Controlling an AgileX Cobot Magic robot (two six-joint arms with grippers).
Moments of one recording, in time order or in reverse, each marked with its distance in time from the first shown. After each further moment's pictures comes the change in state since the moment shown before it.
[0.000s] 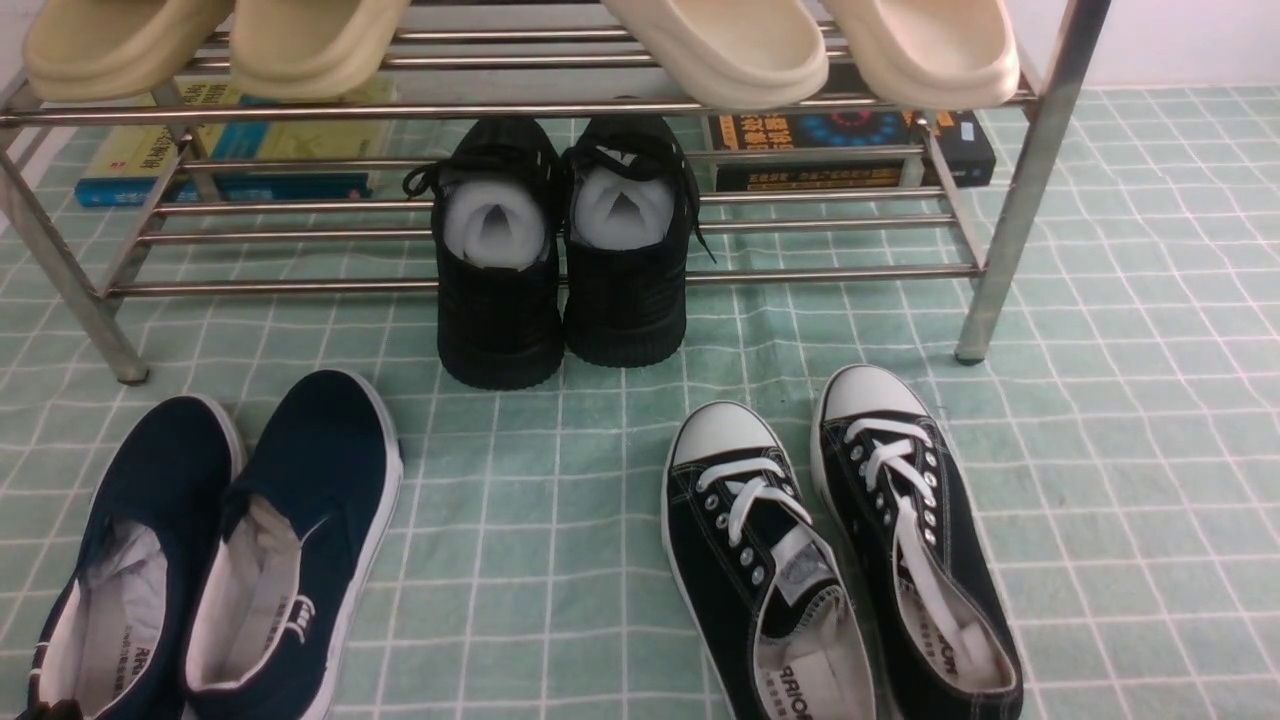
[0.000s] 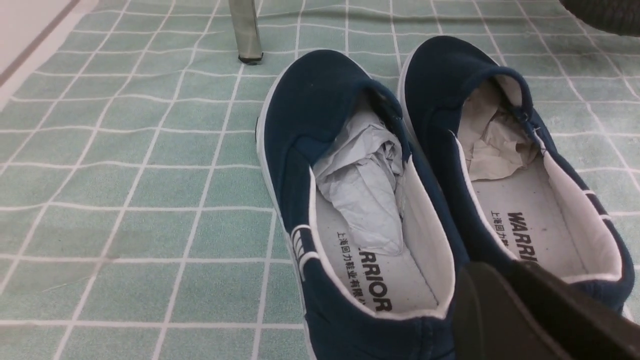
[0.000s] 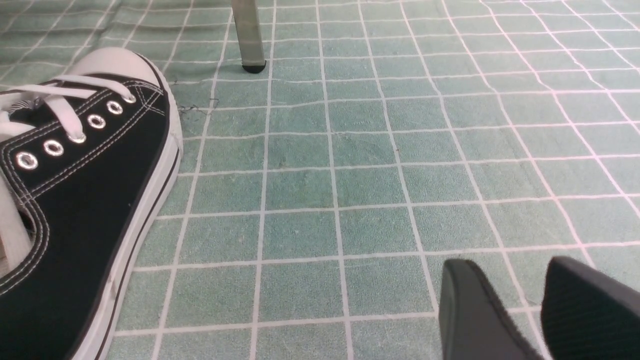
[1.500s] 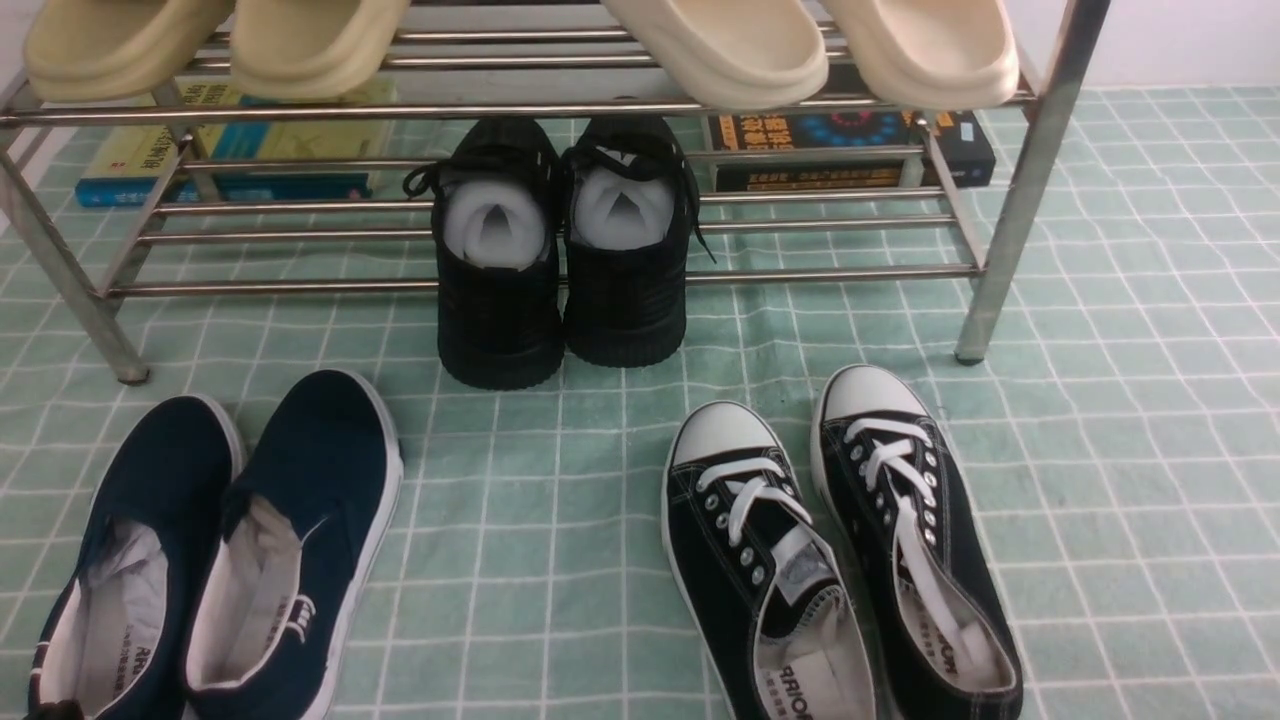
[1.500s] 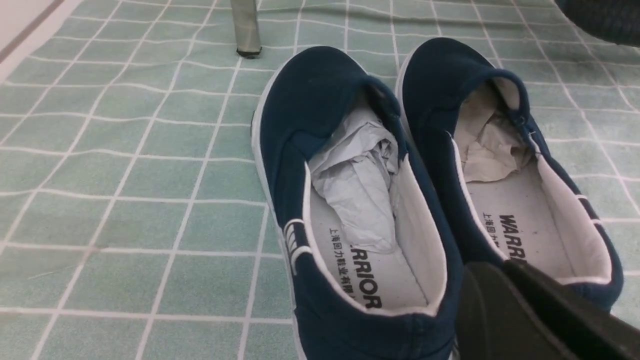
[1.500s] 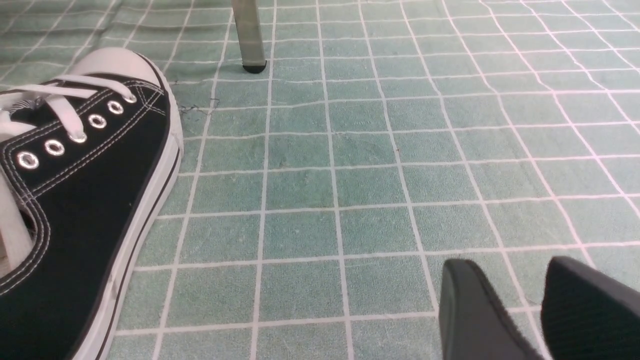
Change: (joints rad) right arm 0.000 0.000 0.000 0.000 0.000 0.000; left arm 0.003 0.000 0.000 -0.042 0.000 0.000
